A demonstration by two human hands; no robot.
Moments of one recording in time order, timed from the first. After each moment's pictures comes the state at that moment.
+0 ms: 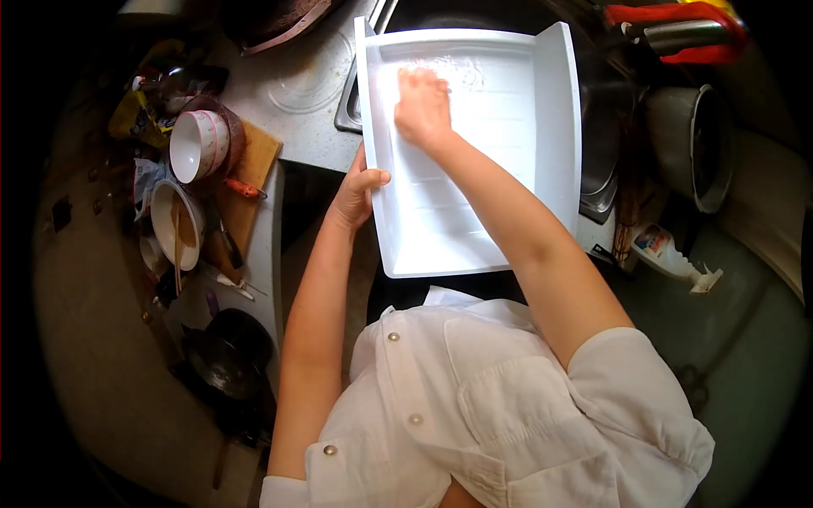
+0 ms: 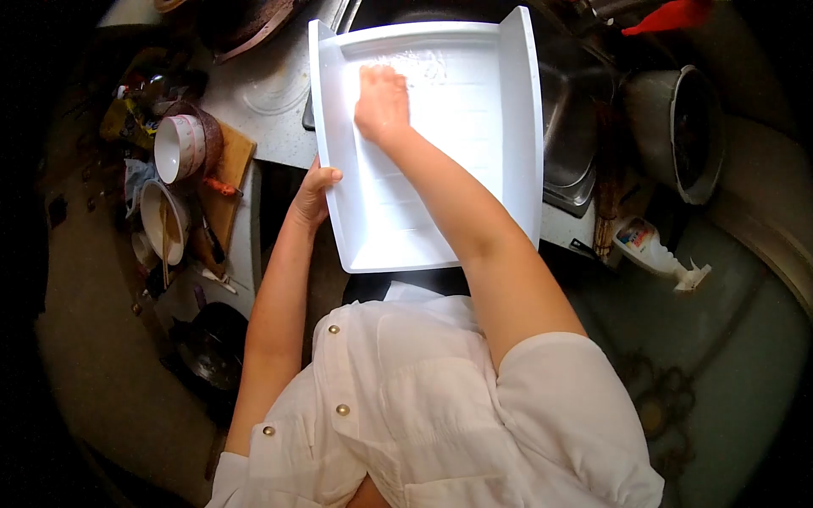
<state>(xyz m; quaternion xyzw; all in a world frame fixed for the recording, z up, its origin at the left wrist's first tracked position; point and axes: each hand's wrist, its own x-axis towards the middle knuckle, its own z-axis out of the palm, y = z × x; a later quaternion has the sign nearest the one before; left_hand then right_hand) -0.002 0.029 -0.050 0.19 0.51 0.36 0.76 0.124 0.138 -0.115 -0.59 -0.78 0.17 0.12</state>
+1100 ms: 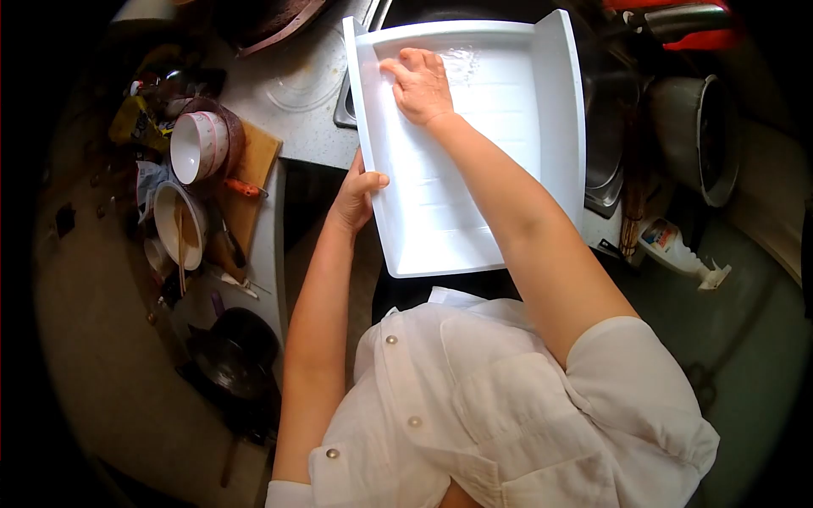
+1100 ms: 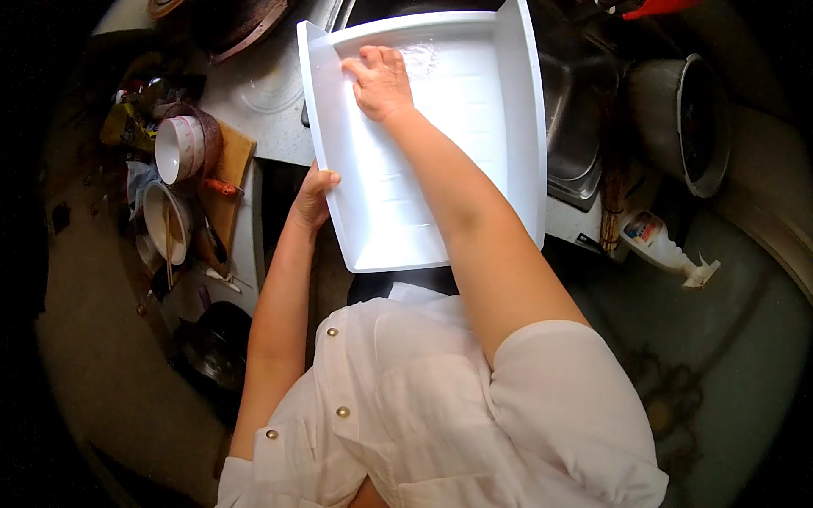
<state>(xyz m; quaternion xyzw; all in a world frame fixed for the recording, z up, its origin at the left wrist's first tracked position) -0.001 0.019 -0.046 0.20 0.53 0.35 0.74 0.133 0.155 -0.137 -0.51 -0.80 0.12 0.30</state>
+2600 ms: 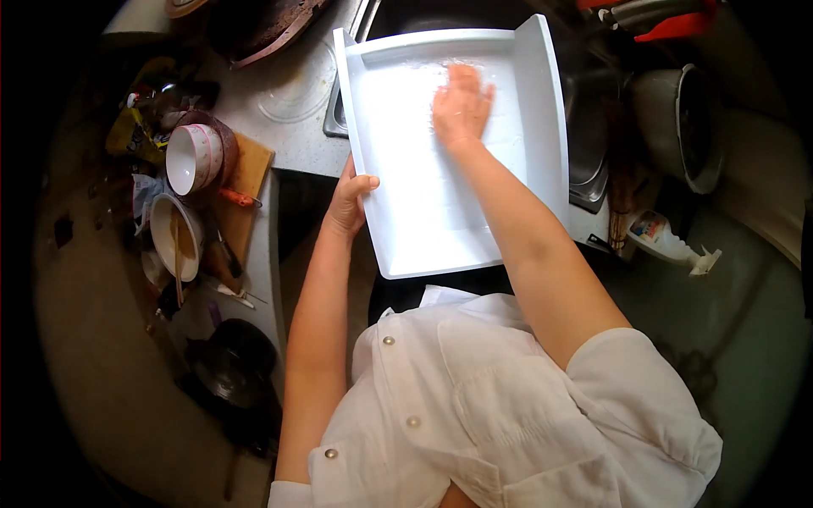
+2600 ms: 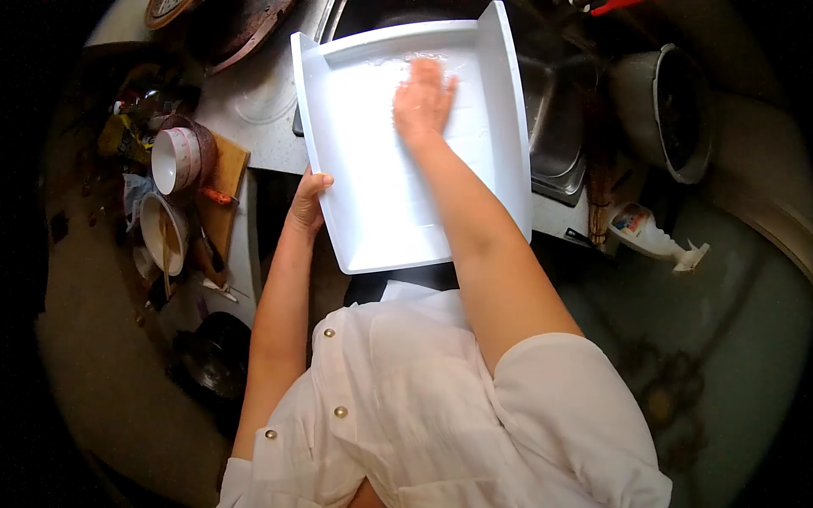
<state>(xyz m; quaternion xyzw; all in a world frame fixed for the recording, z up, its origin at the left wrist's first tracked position) 0.006 0.019 -0.049 0.22 0.53 0.37 0.73 0.189 0.127 -0.145 -0.72 -0.66 0.08 0.19</state>
